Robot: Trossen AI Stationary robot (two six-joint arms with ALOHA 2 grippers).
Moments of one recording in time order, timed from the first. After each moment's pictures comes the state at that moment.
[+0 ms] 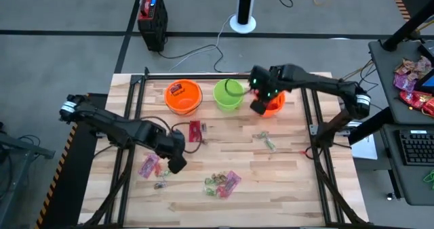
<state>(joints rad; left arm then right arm) -0.34 1.37 1.08 -1.01 0.02 -1.05 -0.42 1.56 1.47 -1.20 0.13 0.17</state>
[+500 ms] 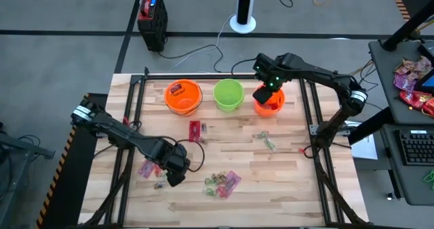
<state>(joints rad) -0.45 1.55 1.06 -1.00 0.06 -1.03 -0.60 1.62 1.45 -1.22 0.00 0.19</state>
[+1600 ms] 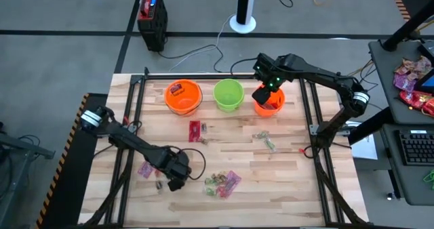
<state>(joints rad) -0.49 1.64 0.92 -0.76 0.02 -0.95 -0.58 1.59 1.45 -1.19 0.00 0.17</state>
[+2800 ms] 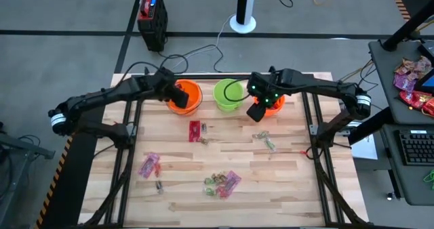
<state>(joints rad) 0.48 1.21 1.00 -0.71 -0.15 -0.55 -0.32 1.55 1.45 -1.19 -0.05 0.37</state>
